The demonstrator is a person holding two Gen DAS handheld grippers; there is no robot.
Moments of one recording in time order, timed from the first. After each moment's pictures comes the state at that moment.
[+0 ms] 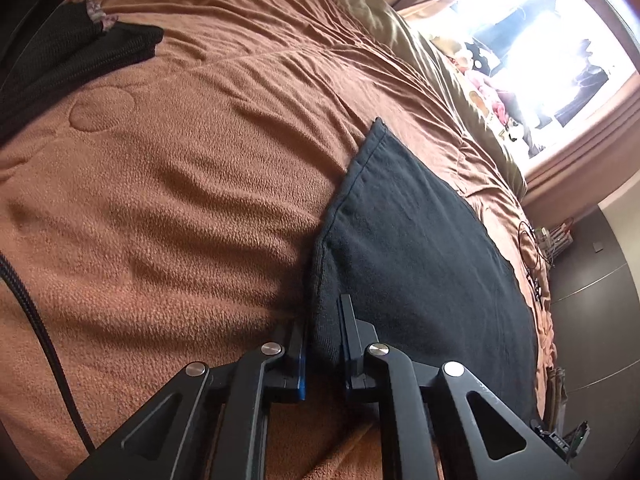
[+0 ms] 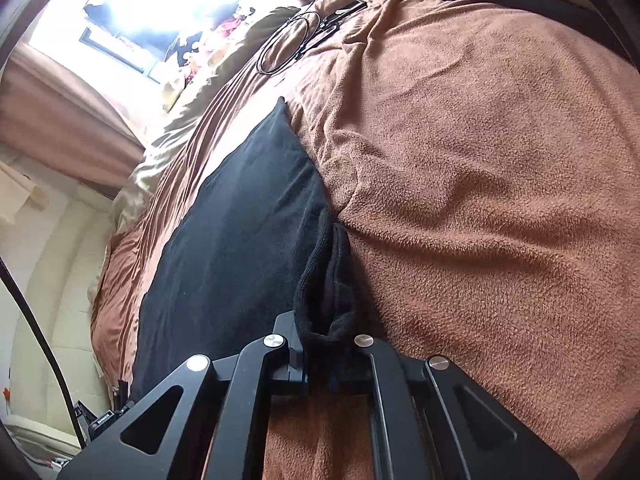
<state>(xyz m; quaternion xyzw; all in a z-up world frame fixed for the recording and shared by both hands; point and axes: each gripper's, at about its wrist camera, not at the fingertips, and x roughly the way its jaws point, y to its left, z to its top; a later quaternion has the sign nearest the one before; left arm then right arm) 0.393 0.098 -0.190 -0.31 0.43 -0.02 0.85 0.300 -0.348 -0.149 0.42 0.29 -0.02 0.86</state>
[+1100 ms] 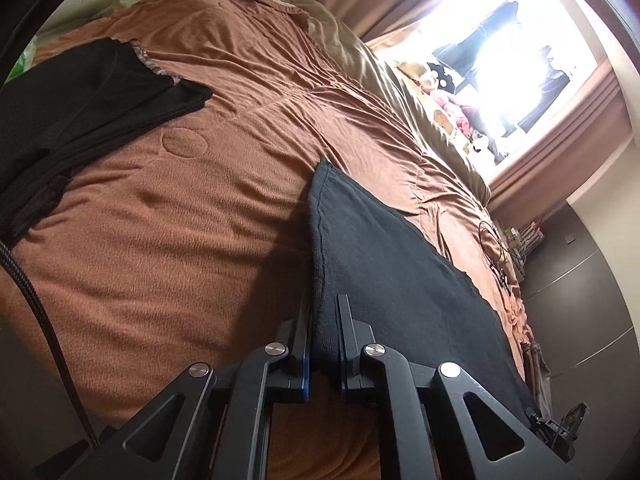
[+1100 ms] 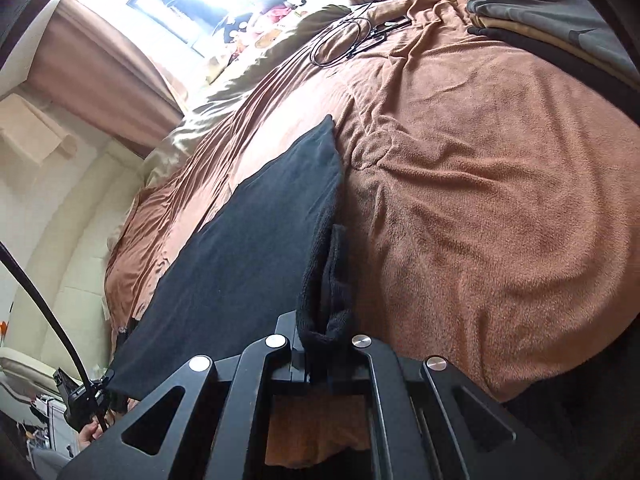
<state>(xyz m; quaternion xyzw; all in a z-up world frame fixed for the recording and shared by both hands) 0.268 0.133 -0.132 -0.31 0.38 -0.05 0.87 0.207 -0.335 -0.126 0.36 0.30 0.03 0.88</state>
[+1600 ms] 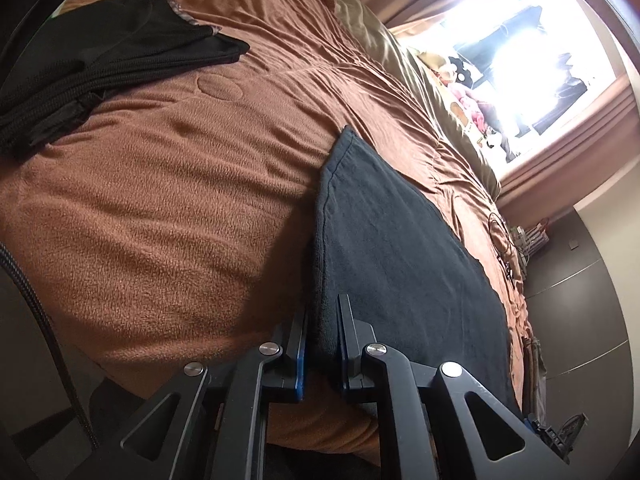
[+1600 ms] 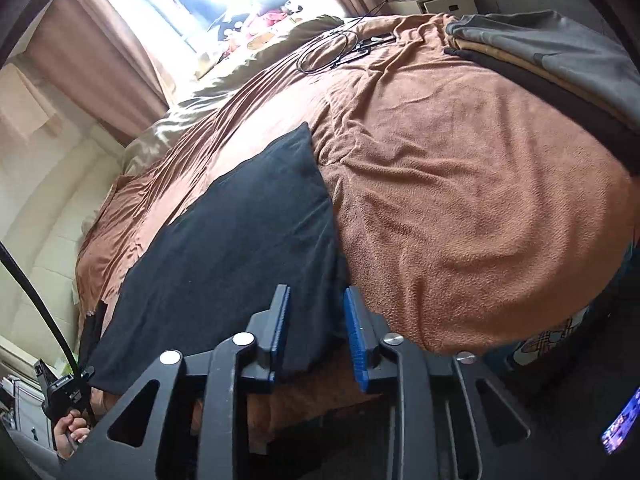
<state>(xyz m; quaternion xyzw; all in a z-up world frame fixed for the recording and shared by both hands) 0.248 0.136 -0.172 -0.34 0.42 -0.04 0.84 0.164 -0.324 -0.113 0.30 0.29 -0.02 0.91</state>
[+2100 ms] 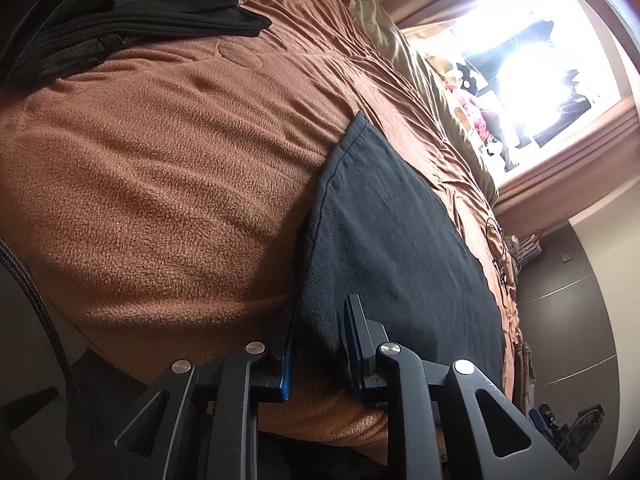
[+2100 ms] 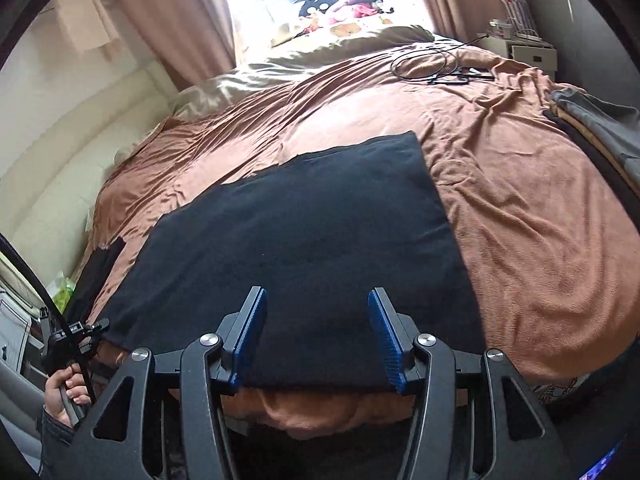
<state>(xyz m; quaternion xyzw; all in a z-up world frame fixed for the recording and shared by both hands) 0.232 0.137 -0.201 -0.37 0.41 -0.05 0.83 0.191 -0.223 -0.073 0.17 0.31 0.06 0.93</state>
